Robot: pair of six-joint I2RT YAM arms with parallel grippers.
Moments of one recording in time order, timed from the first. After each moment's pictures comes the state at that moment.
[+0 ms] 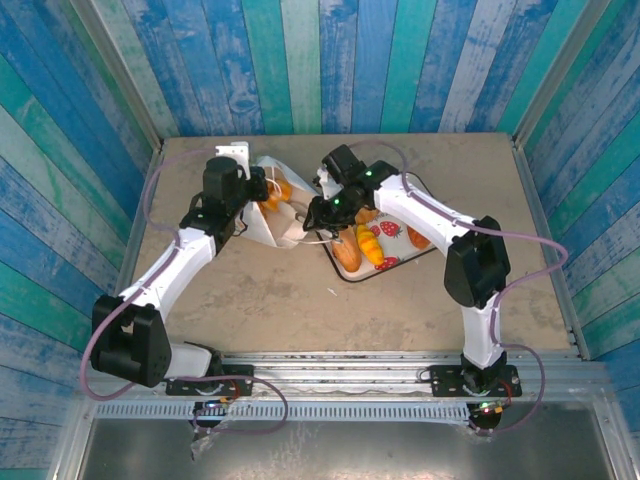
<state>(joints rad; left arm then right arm) -0.27 1.34 0.97 0.02 0.00 -0.23 0.69 2.01 1.79 -0.88 -0.46 0.52</state>
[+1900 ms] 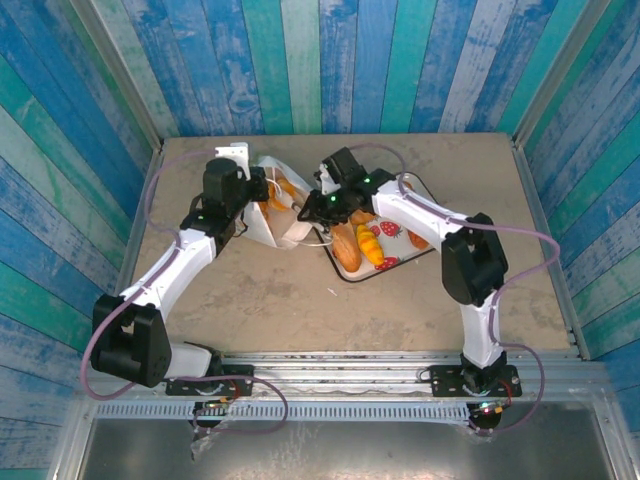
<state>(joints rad) -0.27 1.34 0.95 0.05 0.01 -0.26 0.68 2.00 1.67 -0.59 -0.45 0.69</state>
